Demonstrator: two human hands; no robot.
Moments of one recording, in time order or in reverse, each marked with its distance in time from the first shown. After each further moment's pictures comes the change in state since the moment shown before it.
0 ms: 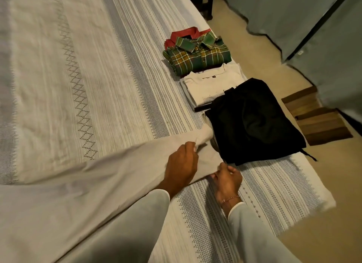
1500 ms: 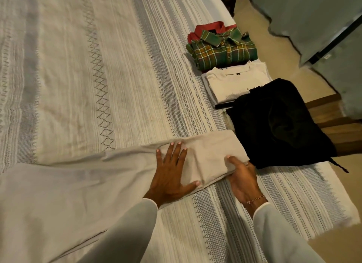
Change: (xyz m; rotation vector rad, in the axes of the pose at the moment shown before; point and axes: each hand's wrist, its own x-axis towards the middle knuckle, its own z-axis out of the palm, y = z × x) left_hand -0.062 -0.083 -0.022 0.389 -0.422 -0.014; right_hand -0.025 -0.023 0.012 -0.138 -0.364 0.003
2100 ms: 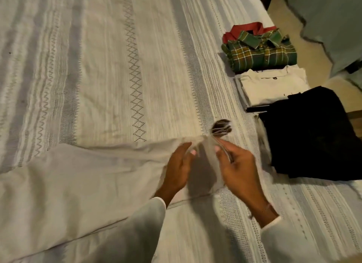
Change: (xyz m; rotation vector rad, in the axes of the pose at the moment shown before) left_hand -0.027 -0.029 -0.051 -1.134 0.173 -0.532; right_hand -0.106 -0.018 0.098 -0.770 -0.420 -0.698
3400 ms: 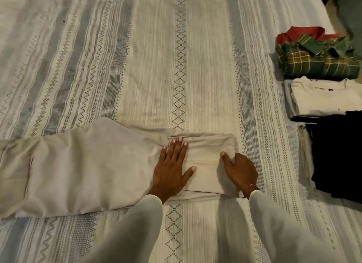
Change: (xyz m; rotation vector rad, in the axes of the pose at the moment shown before) left_hand -0.022 -0.113 -0.100 1.018 0.117 0.264; right_hand 0.027 0.099 0.107 -0.773 -0.164 0.331
